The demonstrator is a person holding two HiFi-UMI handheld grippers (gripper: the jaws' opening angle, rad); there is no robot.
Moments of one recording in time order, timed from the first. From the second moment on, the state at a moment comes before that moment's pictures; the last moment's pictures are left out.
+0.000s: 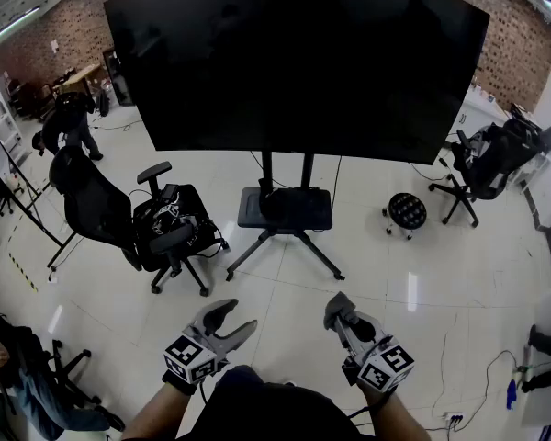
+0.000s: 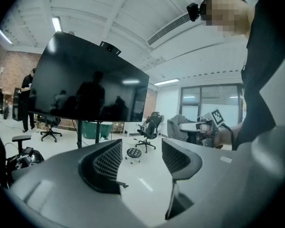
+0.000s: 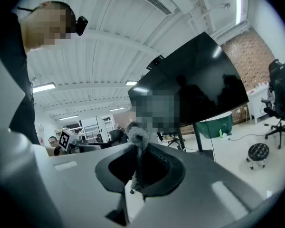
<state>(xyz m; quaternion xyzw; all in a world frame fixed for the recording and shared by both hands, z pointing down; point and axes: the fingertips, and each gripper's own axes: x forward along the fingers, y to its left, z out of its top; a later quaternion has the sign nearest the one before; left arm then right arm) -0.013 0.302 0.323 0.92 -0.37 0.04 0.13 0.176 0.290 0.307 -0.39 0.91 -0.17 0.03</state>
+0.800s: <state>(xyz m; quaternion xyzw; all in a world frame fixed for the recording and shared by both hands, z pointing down) -0.101 0.110 0.345 0.93 -0.35 0.02 0.14 0.079 0.092 0.344 -0.42 0.89 -0.19 -0.02</state>
